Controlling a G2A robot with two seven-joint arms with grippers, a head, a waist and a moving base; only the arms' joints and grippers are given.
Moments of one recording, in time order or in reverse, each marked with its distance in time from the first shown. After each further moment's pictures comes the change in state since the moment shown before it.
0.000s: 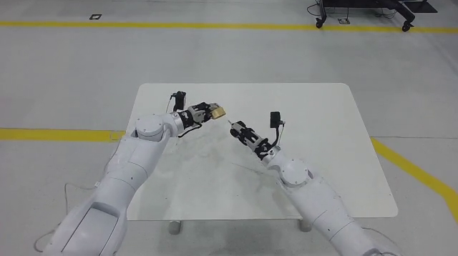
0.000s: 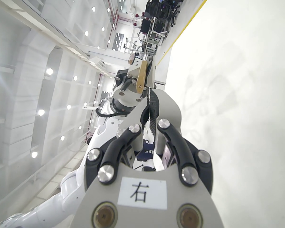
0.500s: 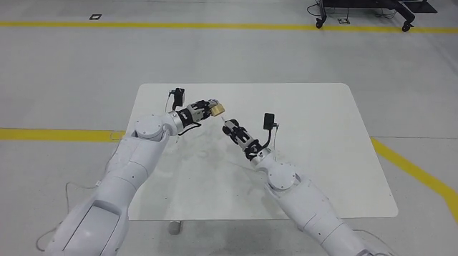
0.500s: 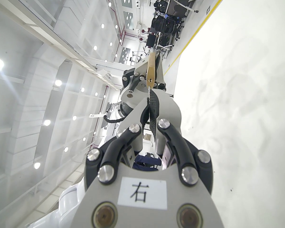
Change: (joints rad) left arm -0.009 -0.016 -0.007 0.039 0.005 -0.086 -0.011; right arm 0.021 -0.049 -0.062 0.020 0.006 -0.015 -0.145
